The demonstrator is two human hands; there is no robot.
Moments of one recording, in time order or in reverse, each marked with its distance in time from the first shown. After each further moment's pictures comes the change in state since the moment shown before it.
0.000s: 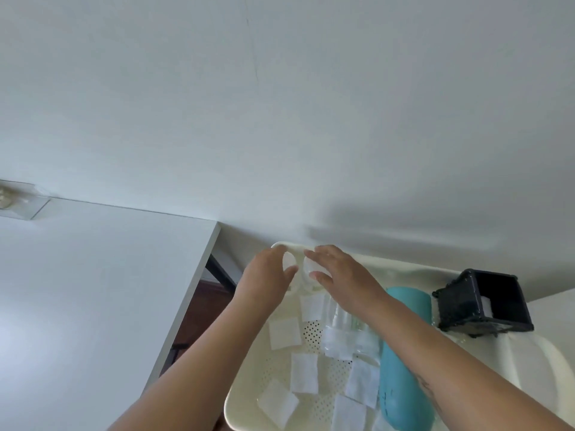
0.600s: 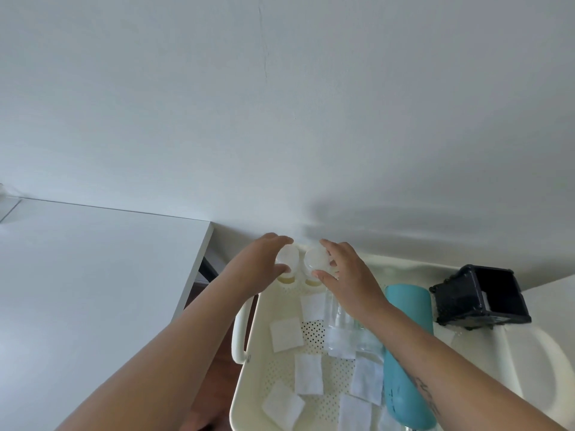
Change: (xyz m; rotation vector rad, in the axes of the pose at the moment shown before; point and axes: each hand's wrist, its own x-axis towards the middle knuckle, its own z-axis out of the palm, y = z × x) left_hand 0.030 -0.025 -0.024 0.017 -0.226 0.219; right_hand -0.004 -0.004 0.014 0.134 0.204 0.143
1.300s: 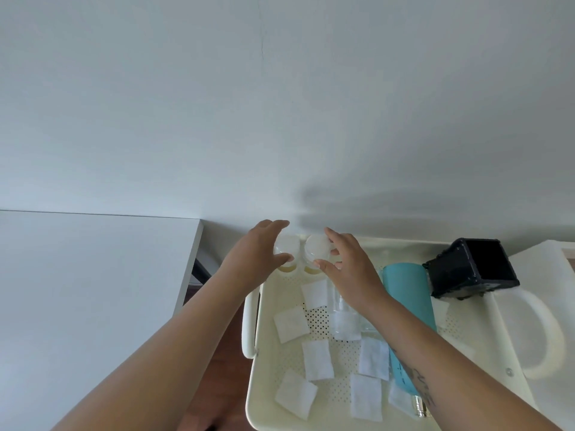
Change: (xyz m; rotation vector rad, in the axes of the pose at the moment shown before) left_hand -0.002 -0.010 -0.003 -0.056 0.061 0.073; right_hand -0.013 -0.005 0.016 0.082 0.118 0.127
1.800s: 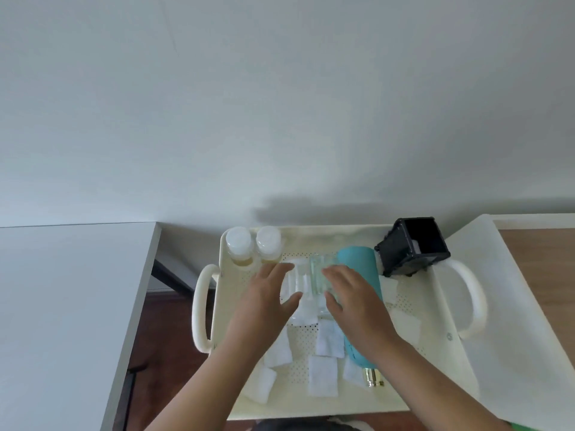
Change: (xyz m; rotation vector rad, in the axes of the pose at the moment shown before) left_hand -0.067 0.062 0.093 -0.099 0.136 0.112; right_hand -0.096 0.043 -0.050 -0.362 0.007 -0.023
